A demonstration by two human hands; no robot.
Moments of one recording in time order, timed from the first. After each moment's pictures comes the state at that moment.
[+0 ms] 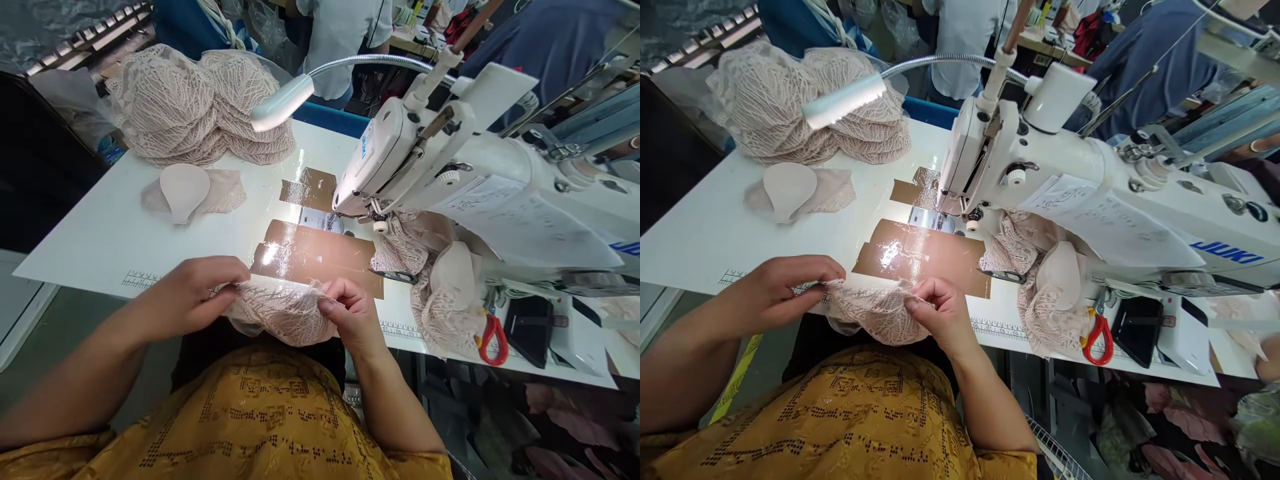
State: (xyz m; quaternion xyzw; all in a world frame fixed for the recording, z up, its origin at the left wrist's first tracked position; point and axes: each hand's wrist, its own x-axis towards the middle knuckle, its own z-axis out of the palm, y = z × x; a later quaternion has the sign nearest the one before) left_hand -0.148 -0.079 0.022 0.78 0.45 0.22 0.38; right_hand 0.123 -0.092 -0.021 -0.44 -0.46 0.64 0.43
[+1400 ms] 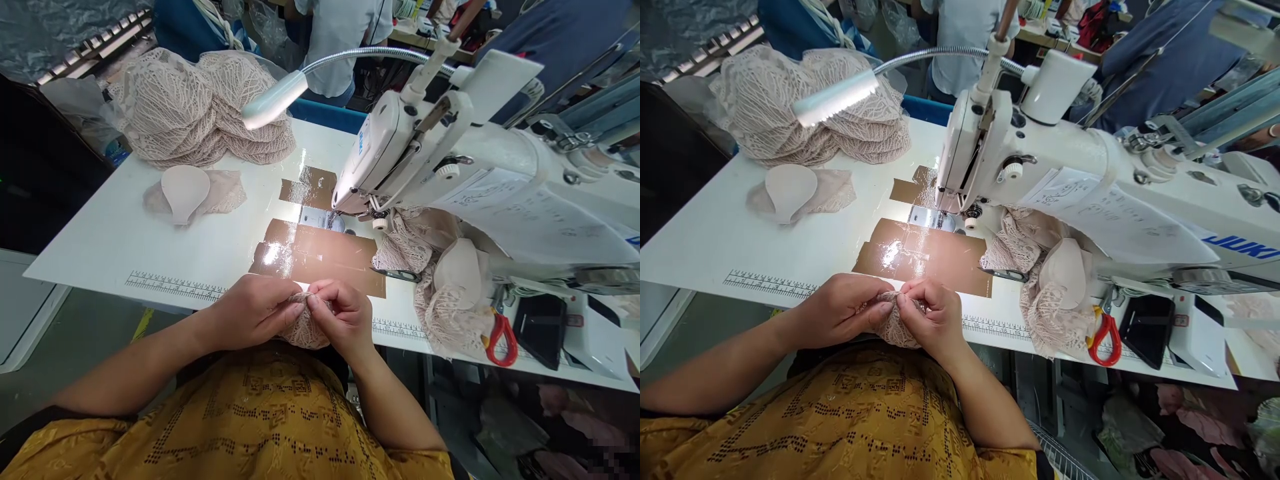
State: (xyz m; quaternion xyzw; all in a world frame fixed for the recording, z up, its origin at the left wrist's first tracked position) left_hand -0.080 -0.083 0.006 0.84 0.34 0.26 0.33; right_hand 0.111 -0.096 -0.019 -0.44 -0.65 0.40 0.48
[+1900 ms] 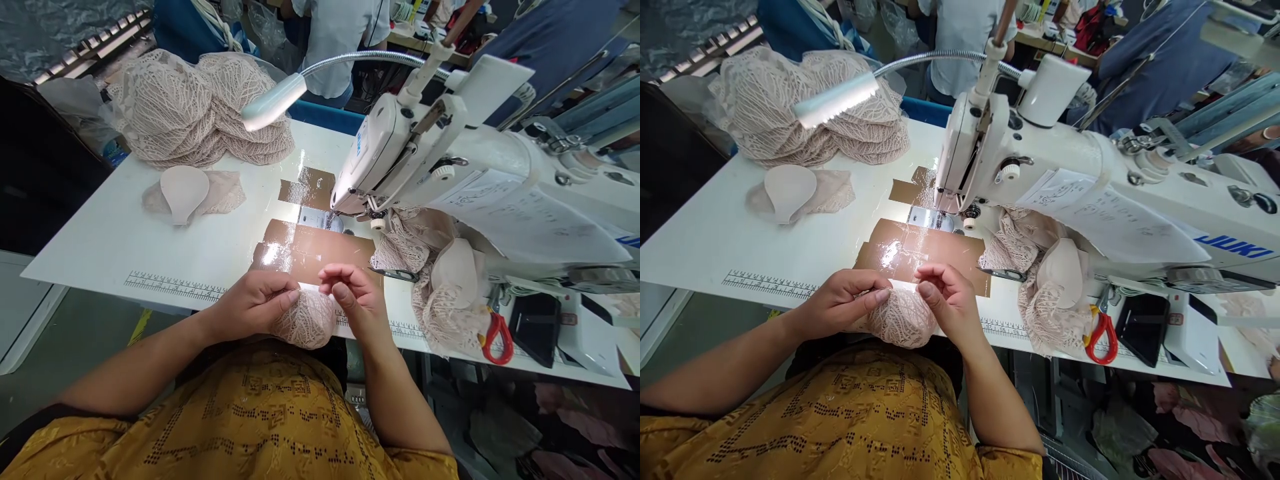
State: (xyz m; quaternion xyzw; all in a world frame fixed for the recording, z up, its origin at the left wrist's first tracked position) left_hand -0.078 -0.080 0.001 0.71 0.36 0.31 0.52; right_hand 0.136 -0.081 -0.012 -0.44 -0.58 0.52 0.44
